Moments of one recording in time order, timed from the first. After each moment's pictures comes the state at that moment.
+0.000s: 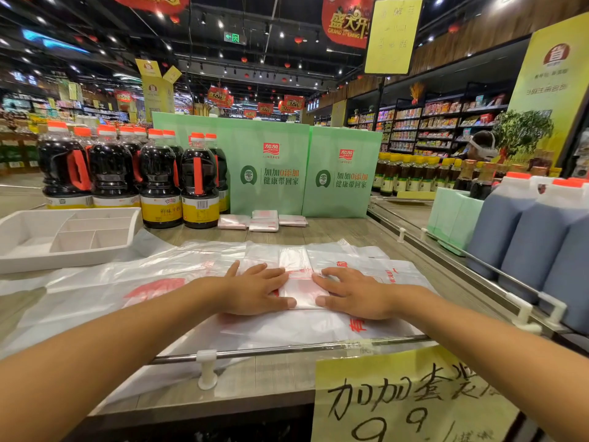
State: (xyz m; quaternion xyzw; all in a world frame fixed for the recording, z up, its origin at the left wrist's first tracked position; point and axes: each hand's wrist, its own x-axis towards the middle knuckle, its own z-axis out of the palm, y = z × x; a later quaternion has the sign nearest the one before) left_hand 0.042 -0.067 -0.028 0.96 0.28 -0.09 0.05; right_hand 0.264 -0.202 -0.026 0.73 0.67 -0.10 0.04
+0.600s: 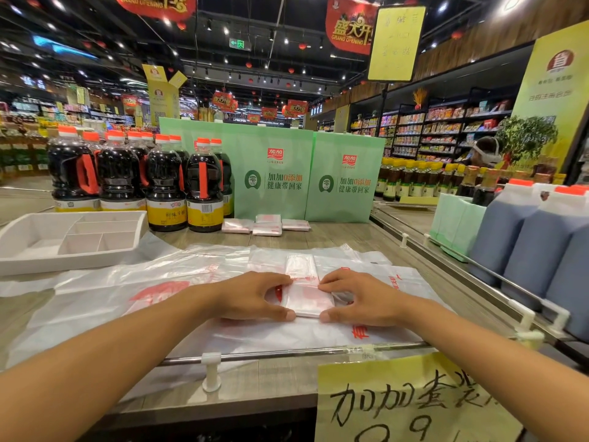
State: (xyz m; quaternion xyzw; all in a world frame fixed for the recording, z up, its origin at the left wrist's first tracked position) left_hand 0.027 -0.065 -0.026 0.96 0.21 0.04 0.16; right_hand 0.266 -0.216 -0.024 0.69 0.71 -0.09 -0.14
